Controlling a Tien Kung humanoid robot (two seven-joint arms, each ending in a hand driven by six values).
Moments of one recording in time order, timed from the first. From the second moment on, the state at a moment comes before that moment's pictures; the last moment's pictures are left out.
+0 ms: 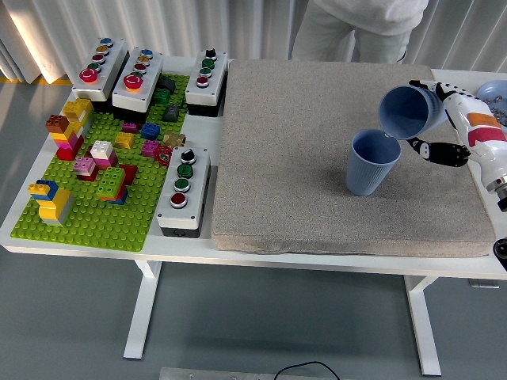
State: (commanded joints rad) left arm -0.09 0.12 -0.54 -0.18 0.46 0.09 0.18; right arm 0.41 -0.39 1.10 1.33 -1.88 -0.30 0.14
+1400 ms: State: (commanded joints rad) left arm -0.09 0.12 -0.54 -0.18 0.45 0.09 0.18; right arm 0.41 -0.42 1.07 1.35 -1.98 -0.29 0.01
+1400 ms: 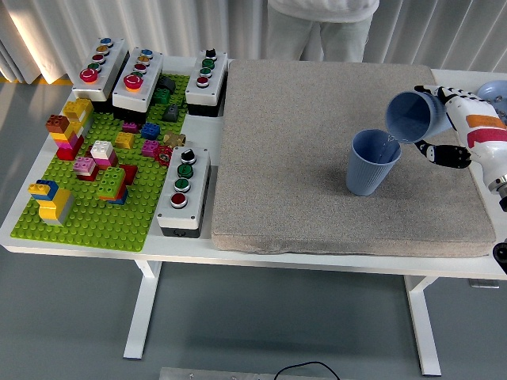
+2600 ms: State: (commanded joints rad) left arm -0.09 0.12 -0.54 -0.18 0.46 0.09 0.18; right arm 0.42 -0.44 1.03 1.40 -2.05 -0.30 -0.09
